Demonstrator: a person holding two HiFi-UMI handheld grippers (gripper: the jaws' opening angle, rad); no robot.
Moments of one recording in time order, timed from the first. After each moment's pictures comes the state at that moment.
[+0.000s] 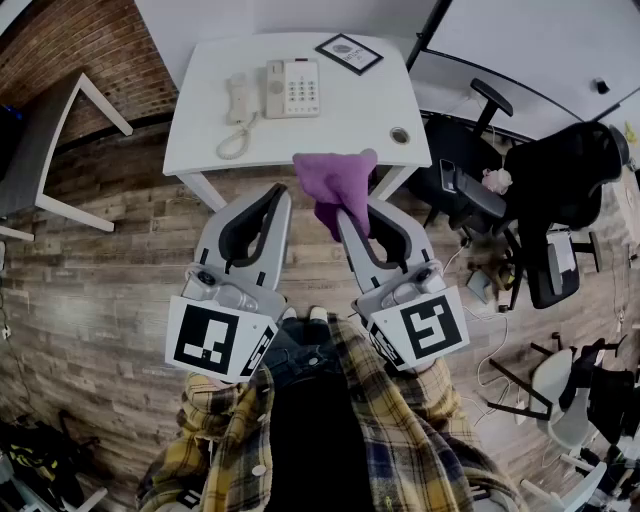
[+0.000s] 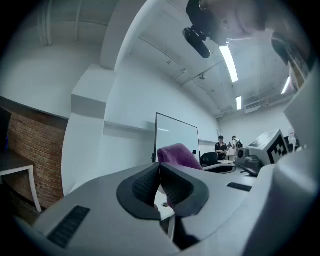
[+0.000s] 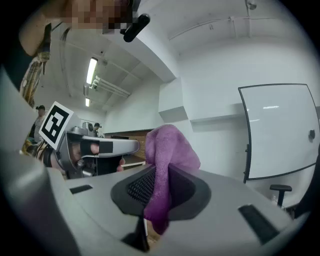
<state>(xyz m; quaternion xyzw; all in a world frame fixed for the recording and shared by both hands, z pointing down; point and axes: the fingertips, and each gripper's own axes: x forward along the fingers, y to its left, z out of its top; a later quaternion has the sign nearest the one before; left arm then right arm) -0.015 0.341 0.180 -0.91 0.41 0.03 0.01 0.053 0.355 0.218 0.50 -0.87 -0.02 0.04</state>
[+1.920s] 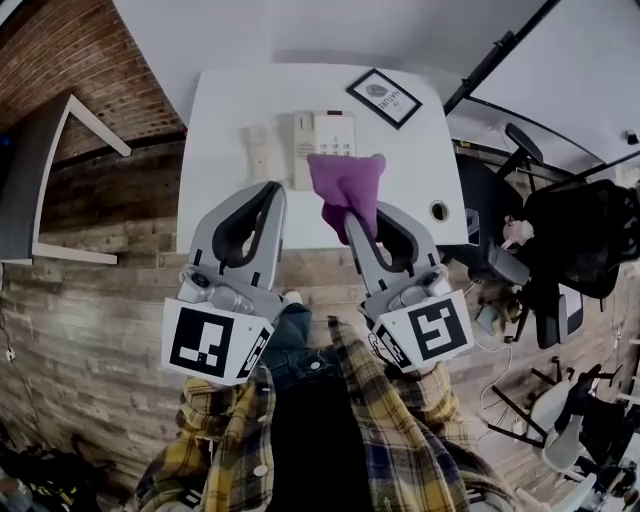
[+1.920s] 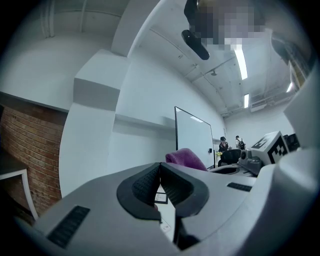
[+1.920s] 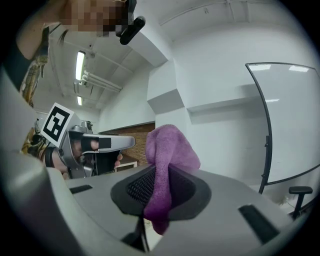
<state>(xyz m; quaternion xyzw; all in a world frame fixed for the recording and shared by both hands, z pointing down) -0.073 0.088 0.186 -0.91 0.42 0.03 0.01 0.013 0.109 0.233 0.51 -0.86 0.00 0.04</state>
